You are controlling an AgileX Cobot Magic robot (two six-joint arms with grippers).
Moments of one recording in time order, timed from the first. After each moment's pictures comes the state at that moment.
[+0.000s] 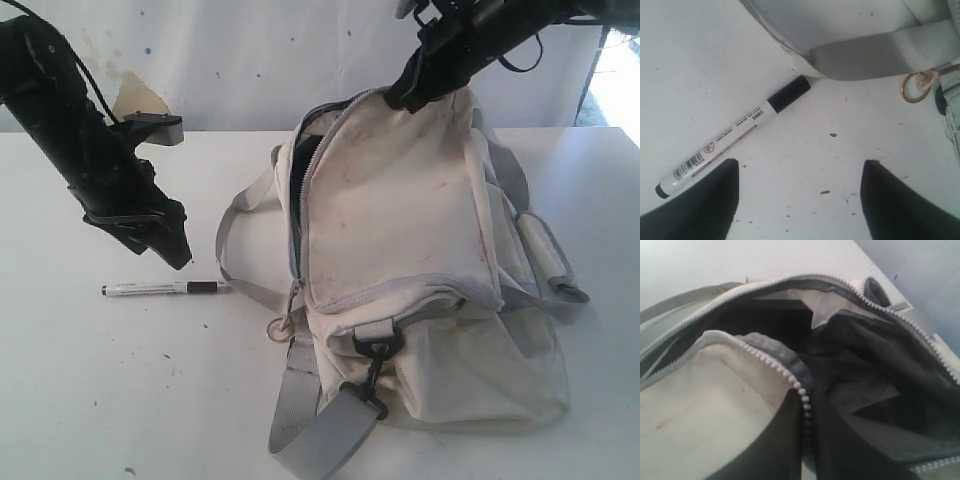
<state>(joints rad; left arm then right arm) -0.25 1.97 -1.50 -0.35 1.12 0.56 0.16 2.20 -2.10 0.61 1.05 -1.13</state>
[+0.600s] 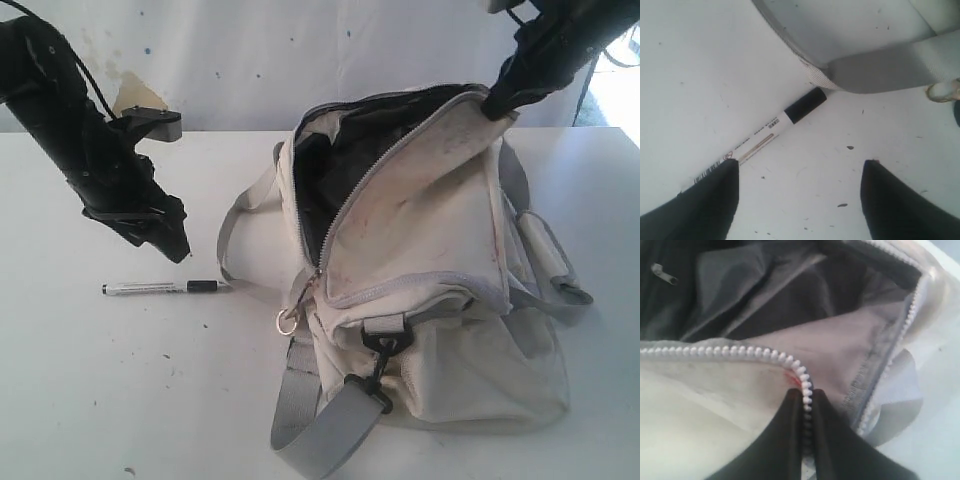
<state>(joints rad) -0.25 1.97 -1.50 -0.33 1.06 0.55 -0.01 2.16 -2.10 0.42 1.22 -0.88</state>
